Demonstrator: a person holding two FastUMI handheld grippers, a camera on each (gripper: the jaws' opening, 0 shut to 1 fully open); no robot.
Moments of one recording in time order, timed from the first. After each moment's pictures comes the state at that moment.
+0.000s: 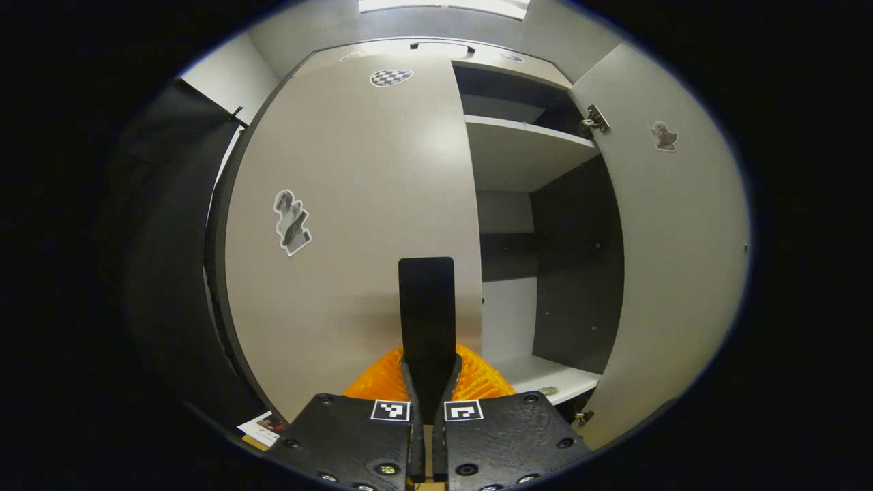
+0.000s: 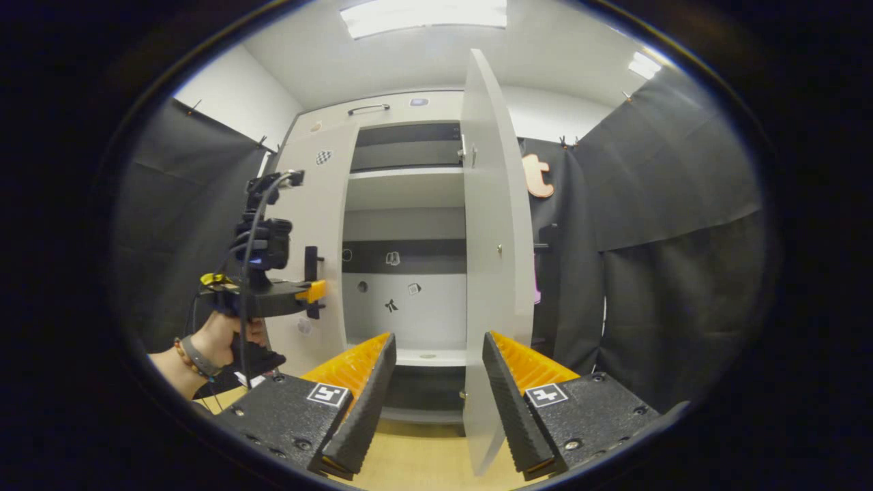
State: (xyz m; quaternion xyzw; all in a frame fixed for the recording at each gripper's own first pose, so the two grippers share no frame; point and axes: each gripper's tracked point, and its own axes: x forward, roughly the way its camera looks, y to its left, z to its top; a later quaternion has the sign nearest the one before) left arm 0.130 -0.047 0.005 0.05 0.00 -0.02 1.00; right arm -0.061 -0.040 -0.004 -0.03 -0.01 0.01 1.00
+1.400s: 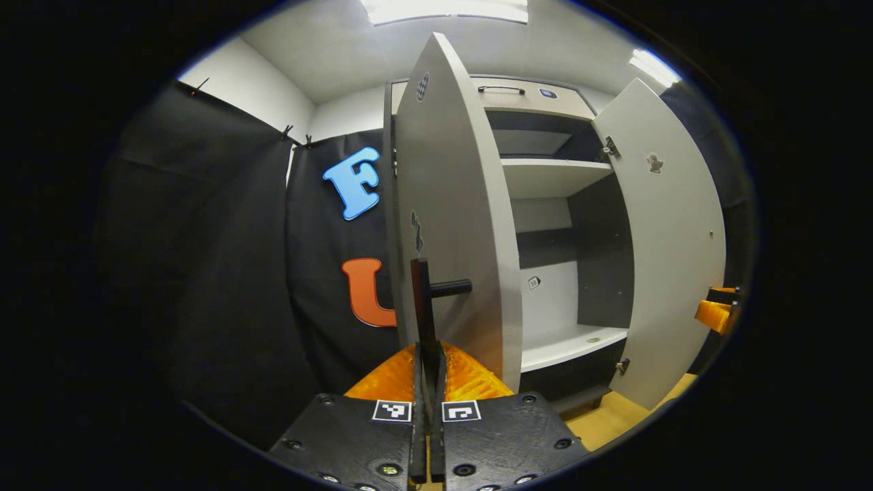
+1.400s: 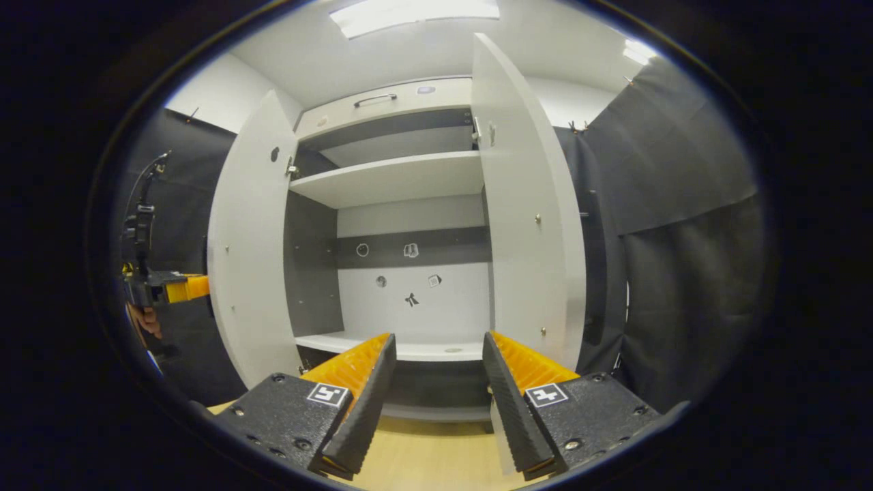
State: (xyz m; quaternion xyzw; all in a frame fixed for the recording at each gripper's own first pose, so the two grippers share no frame) left arm -0.006 0.090 0.019 0.09 -0.01 0.08 0.99; right arm -0.047 -0.024 -0.027 -0.01 0.01 0.05 1.00
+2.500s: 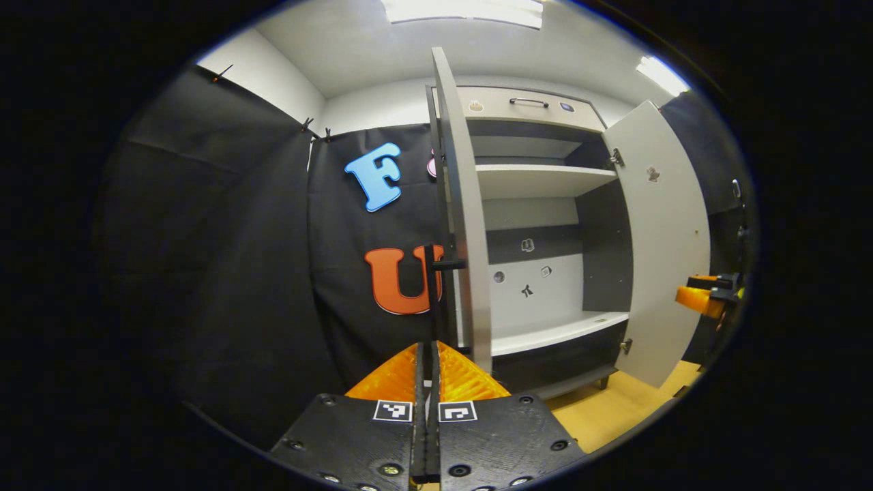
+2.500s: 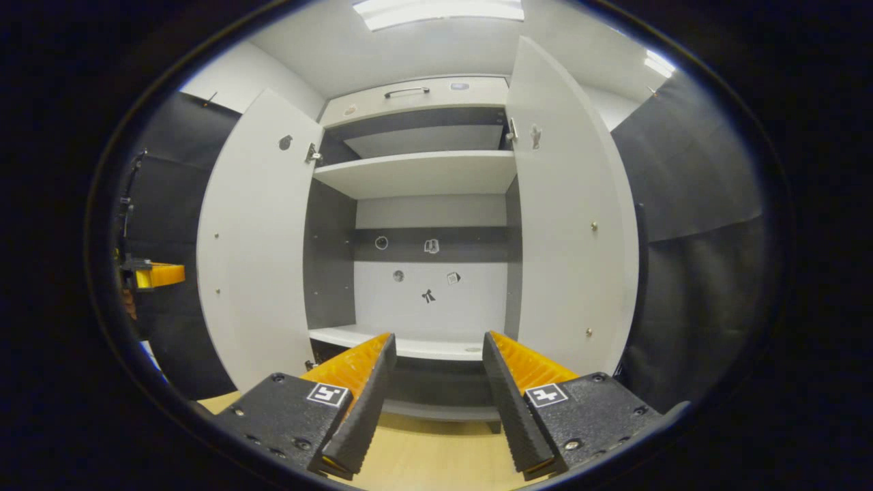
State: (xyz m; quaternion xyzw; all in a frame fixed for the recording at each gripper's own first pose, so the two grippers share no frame) left arm -0.081 0.111 0.011 0.04 0.01 0.02 1.00; right arm -0.044 0.018 -0.037 -0.04 0.02 0.07 1.00
